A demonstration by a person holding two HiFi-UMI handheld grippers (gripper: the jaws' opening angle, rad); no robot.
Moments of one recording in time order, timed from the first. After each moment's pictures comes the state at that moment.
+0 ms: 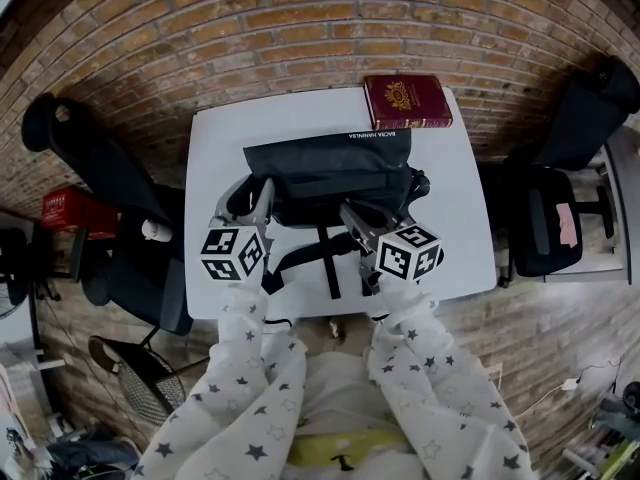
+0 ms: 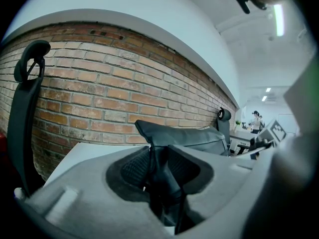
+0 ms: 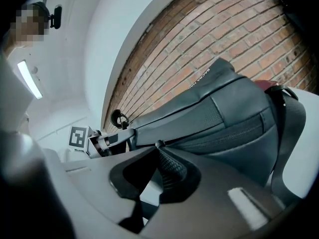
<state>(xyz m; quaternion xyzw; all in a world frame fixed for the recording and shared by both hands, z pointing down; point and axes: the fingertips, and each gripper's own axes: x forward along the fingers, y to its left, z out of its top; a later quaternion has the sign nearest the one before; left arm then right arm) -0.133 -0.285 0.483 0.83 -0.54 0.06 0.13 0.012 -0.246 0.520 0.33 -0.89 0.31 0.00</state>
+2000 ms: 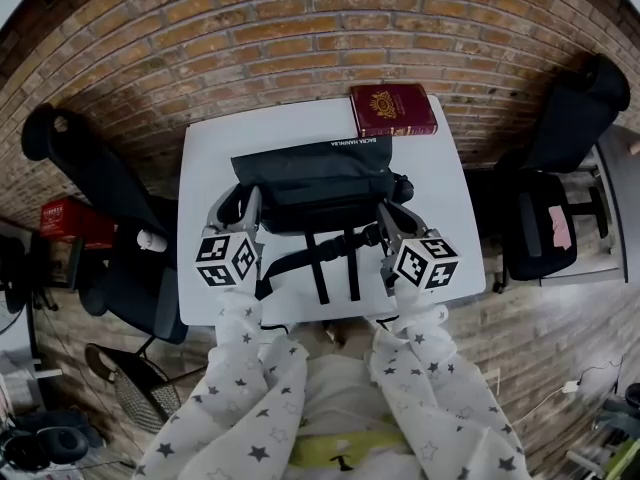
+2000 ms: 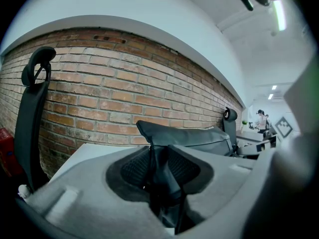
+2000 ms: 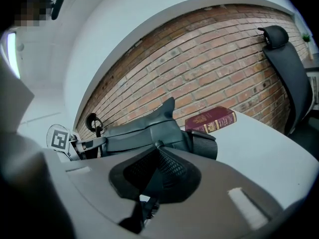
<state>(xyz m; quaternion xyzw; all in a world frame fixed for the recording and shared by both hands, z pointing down) -0.137 -0.285 0.484 0.81 -0.57 0.05 0.12 0.118 -0.256 0.517 0.48 -0.84 0.26 0.01</state>
